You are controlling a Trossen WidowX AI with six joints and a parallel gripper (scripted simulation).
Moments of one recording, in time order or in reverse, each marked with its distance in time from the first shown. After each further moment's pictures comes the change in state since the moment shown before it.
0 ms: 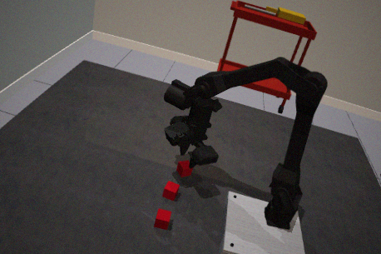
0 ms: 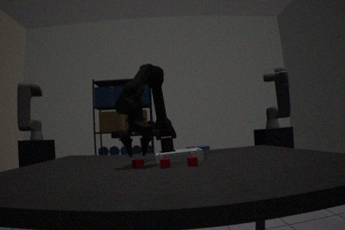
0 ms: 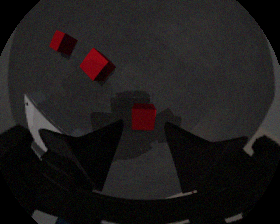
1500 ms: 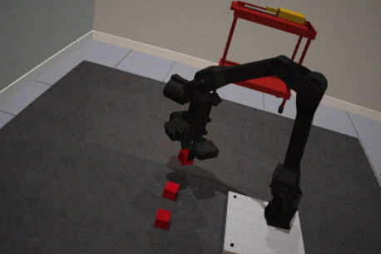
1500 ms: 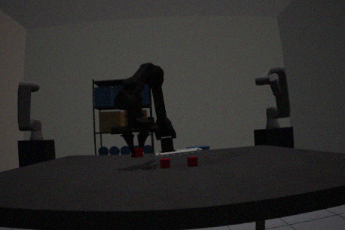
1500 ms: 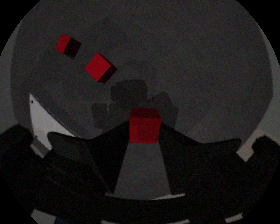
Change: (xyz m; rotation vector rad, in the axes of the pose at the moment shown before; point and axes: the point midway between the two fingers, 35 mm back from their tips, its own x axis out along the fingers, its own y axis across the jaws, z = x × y) arm -0.015 -0.003 0.003 -0.011 0.003 0.004
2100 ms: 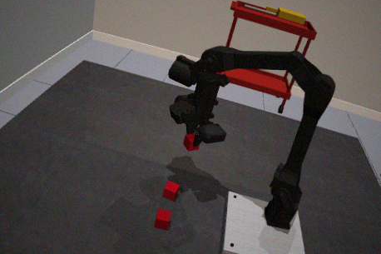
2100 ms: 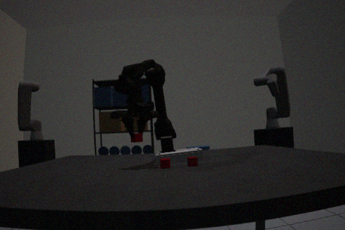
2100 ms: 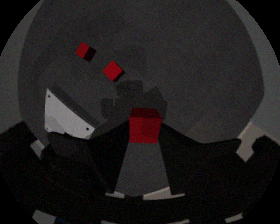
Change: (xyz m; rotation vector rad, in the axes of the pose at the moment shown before) arm -0.057 0.004 -0.002 -0.001 -0.001 -0.001
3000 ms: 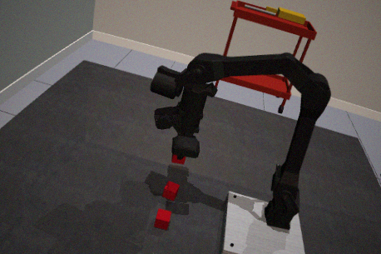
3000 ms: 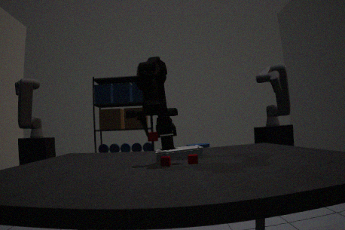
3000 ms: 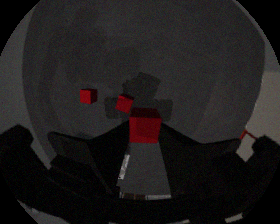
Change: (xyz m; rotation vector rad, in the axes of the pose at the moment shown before) arm 0.007 0.034 0.055 0.468 -0.004 0.004
